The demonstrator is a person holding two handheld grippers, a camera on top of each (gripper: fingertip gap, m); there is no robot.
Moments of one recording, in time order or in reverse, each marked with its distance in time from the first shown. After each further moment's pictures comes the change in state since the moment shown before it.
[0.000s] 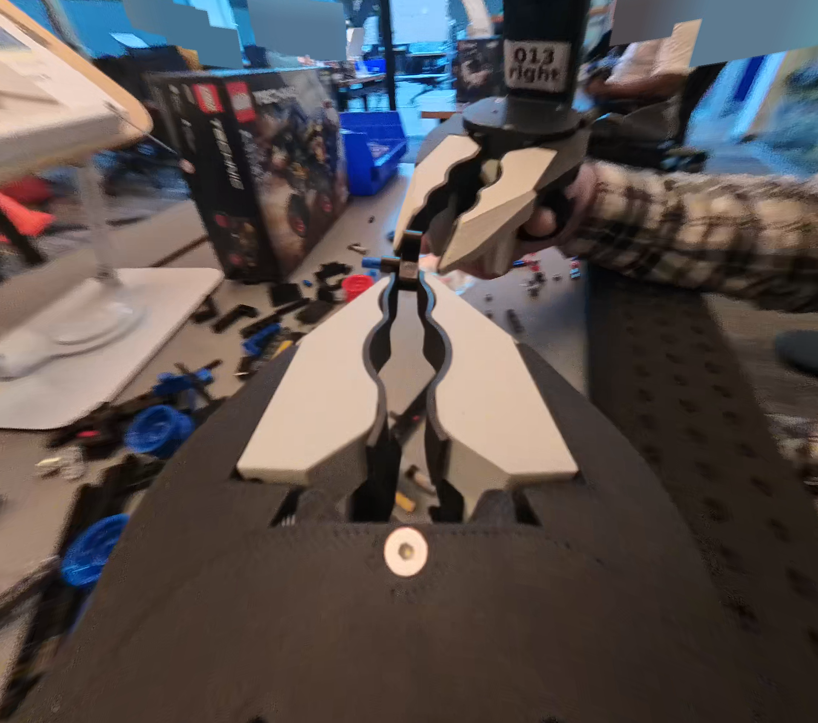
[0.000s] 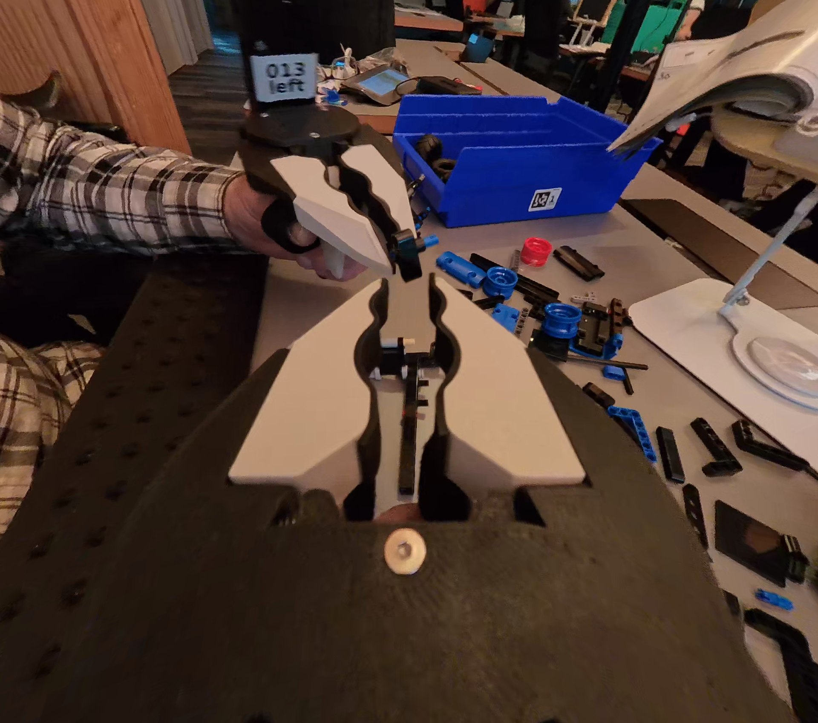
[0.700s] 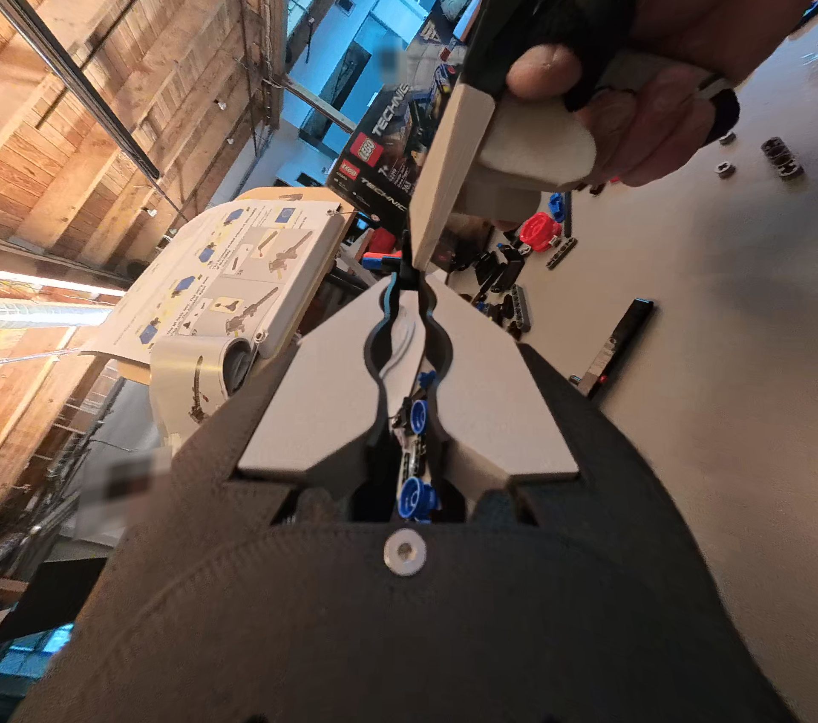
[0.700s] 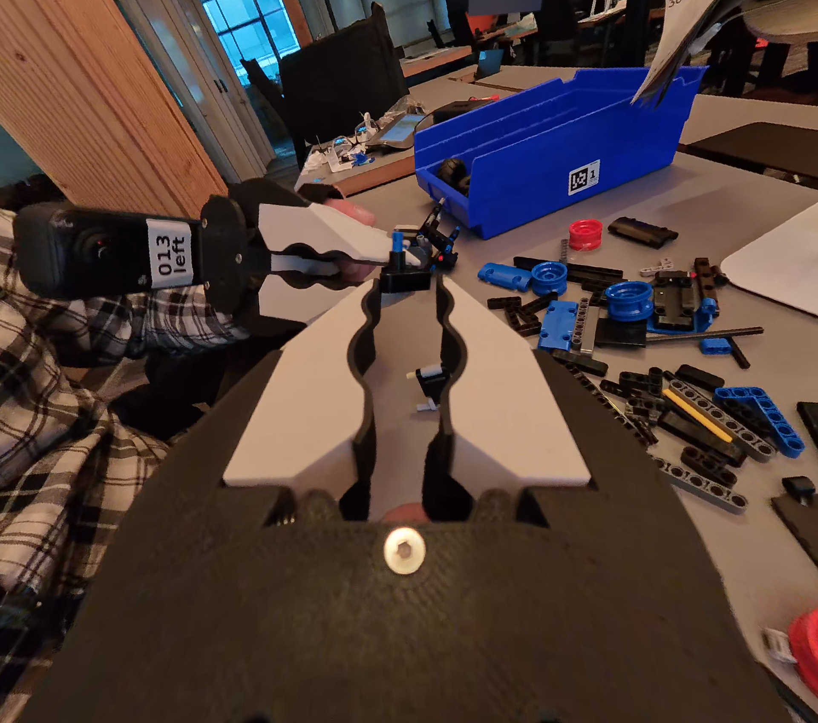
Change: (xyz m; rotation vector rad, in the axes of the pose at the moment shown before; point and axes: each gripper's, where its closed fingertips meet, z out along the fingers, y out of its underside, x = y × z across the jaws) left arm -0.010 -0.008 0.004 -0.199 -0.484 0.870; right arm 0.006 -0.008 0.007 0.089 -0.074 0.349
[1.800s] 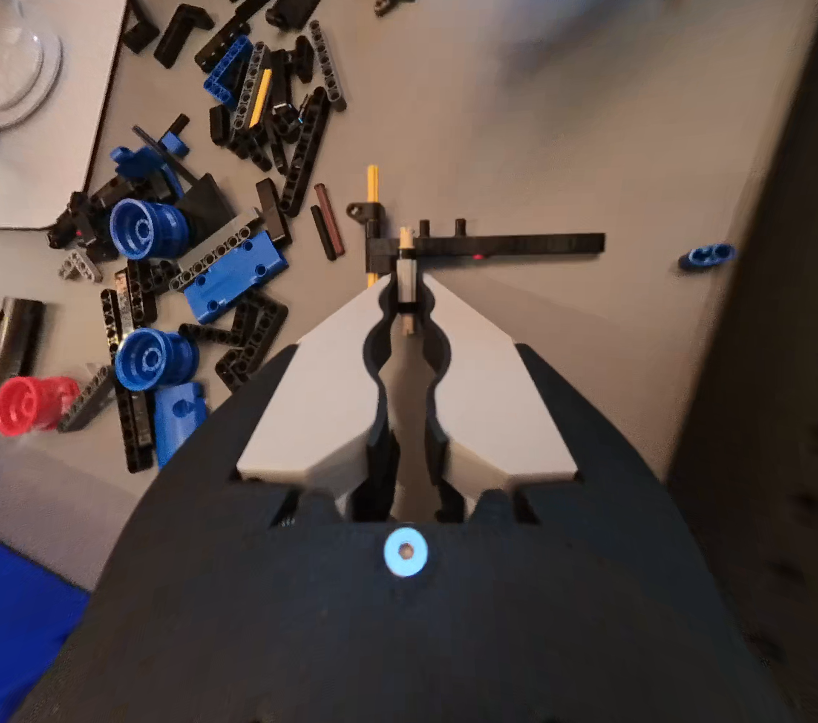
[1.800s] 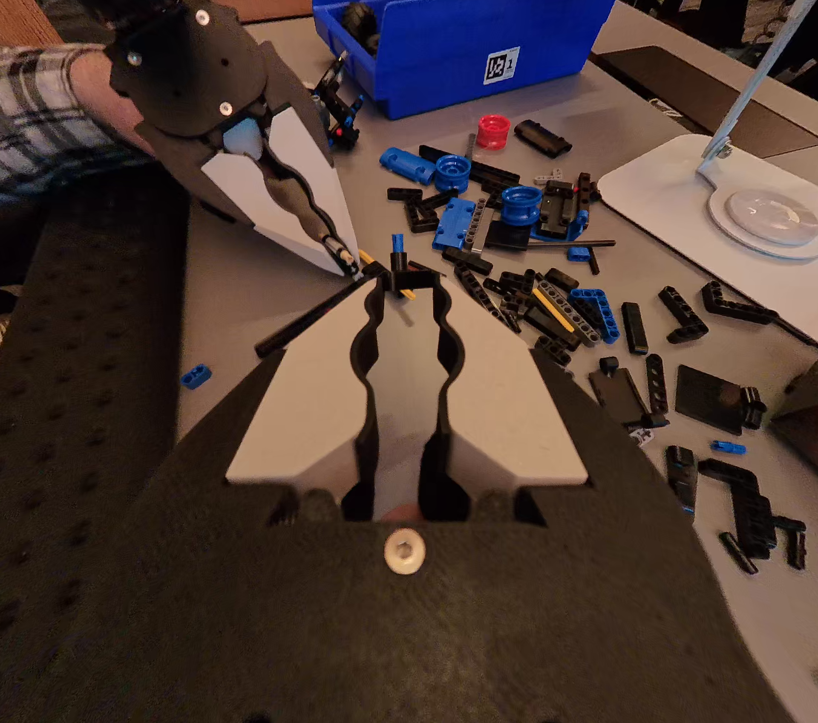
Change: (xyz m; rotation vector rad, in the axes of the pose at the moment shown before) left arm 0.086 0.099 -0.020 -0.492 0.678 -0.508; right arm 0.050 0.046 -0.023 -0.282 0.215 -0.219
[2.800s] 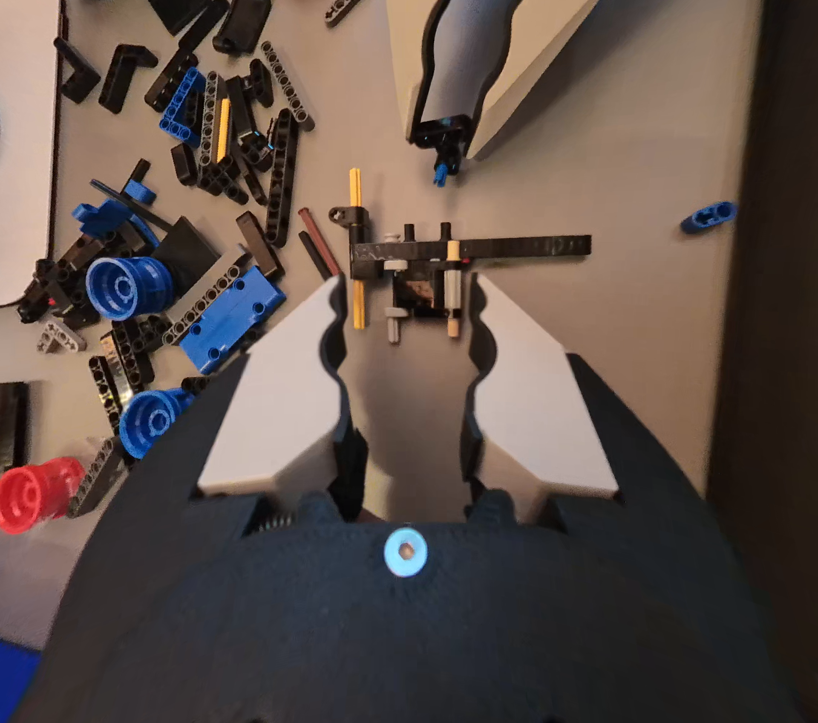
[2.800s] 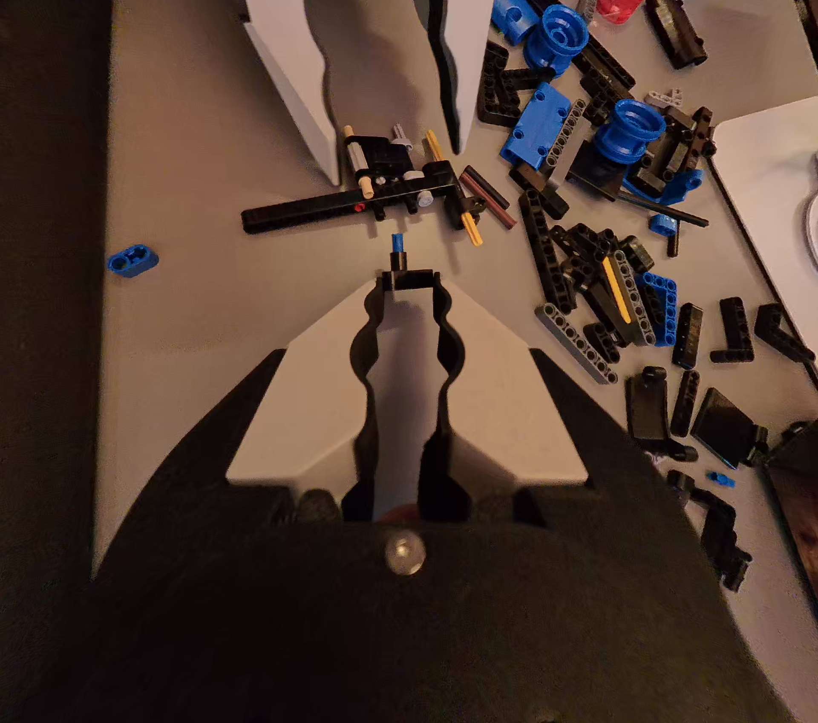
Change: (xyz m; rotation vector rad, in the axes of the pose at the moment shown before) left arm -0.002 -0.002 0.007 0.004 0.135 0.125; right arm -0.021 0.060 0.031 -0.369 -0.020 -0.318
